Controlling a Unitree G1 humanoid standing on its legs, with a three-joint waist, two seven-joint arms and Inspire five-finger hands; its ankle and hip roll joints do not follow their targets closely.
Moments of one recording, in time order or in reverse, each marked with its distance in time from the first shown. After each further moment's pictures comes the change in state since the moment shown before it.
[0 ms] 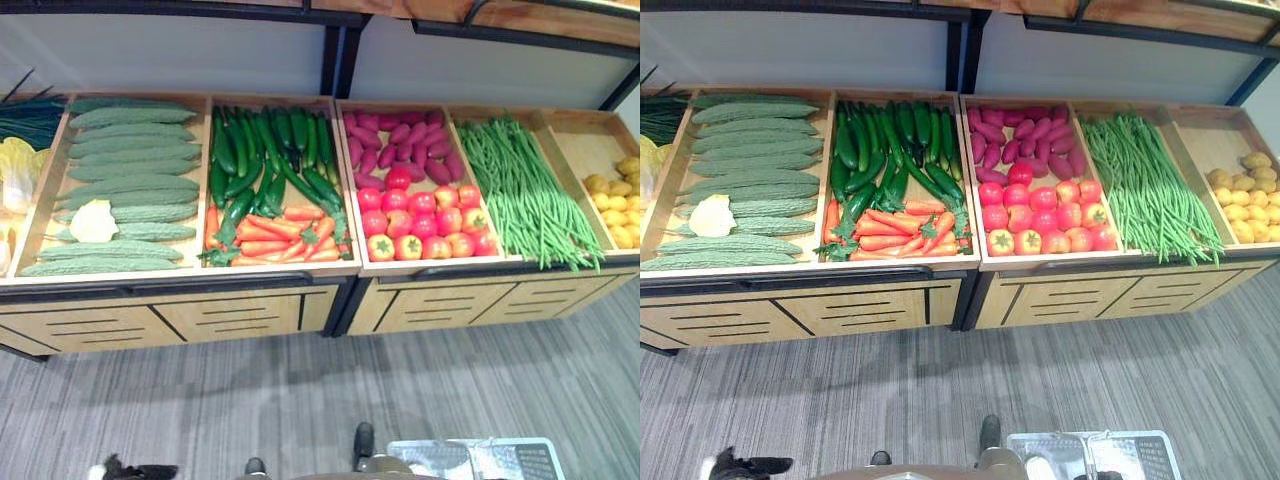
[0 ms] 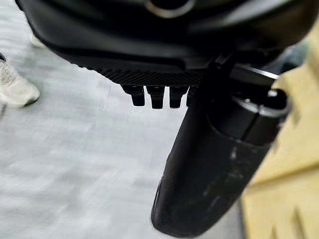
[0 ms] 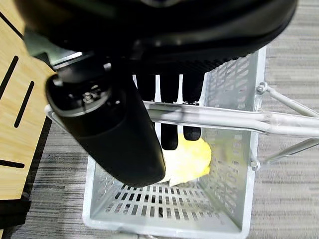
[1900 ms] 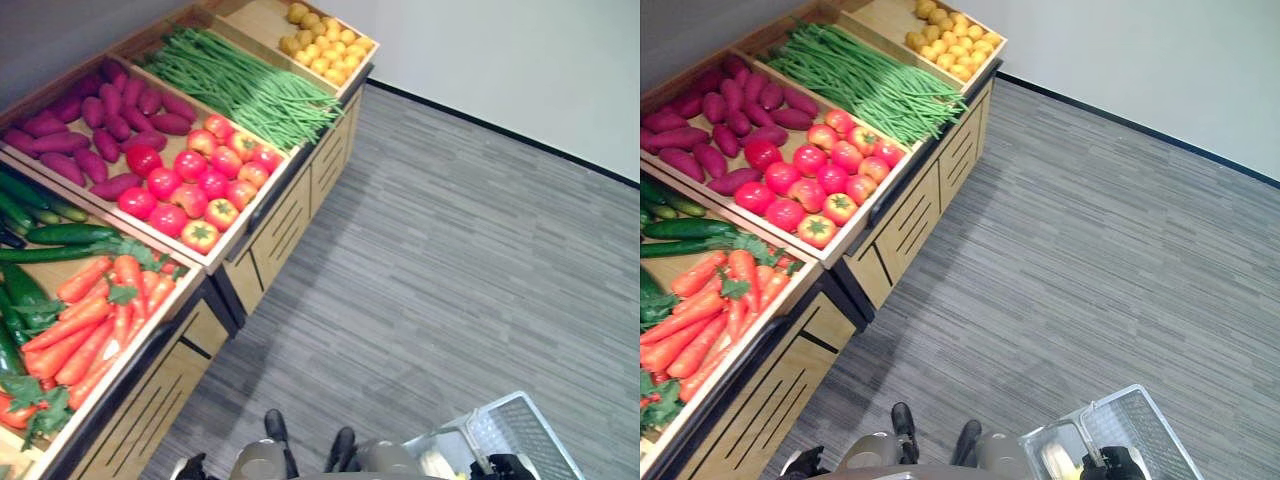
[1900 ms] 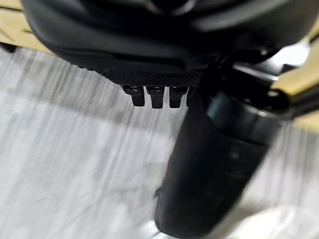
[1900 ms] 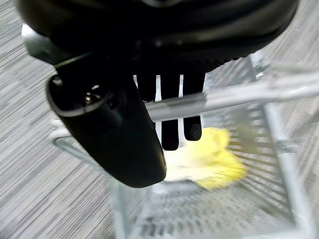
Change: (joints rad) left arm 0.005 -0.142 -0.352 0.038 0.157 0.003 -0.264; right arm 0.081 -0.072 0.057 -0.234 0.008 -0.002 0.007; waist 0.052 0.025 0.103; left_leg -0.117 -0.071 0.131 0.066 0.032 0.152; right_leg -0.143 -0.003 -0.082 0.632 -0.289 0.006
